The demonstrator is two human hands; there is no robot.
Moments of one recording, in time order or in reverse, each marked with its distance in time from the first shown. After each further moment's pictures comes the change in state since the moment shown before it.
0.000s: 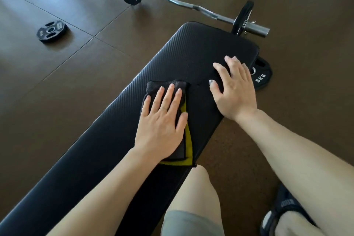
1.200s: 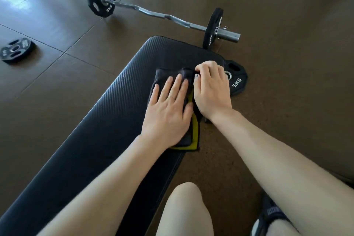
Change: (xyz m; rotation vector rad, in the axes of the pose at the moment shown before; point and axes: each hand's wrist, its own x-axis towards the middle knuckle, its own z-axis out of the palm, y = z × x) left_hand 0.091 0.079 -0.008 -0.025 -0.012 0.182; right_hand 0.037 0.024 -0.006 0.099 0.247 0.030
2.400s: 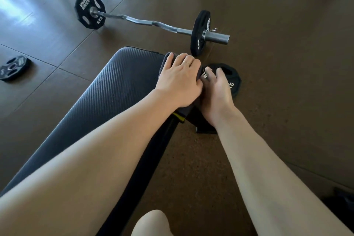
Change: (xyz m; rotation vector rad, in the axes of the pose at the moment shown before) left_hand 0.155 0.071 0.006 0.168 0.055 0.194; right_hand 0.034 0.082 -0.013 1.527 -0.128 0.978
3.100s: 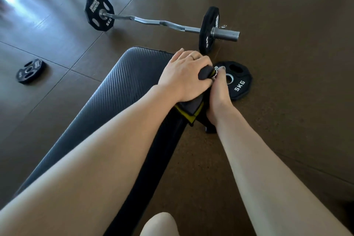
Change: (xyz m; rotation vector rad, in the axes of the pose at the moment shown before) left_hand 0.004 -0.016 -0.009 -0.132 -0.033 0.062; right_hand 0.013 0.018 0.016 -0.014 0.068 0.143
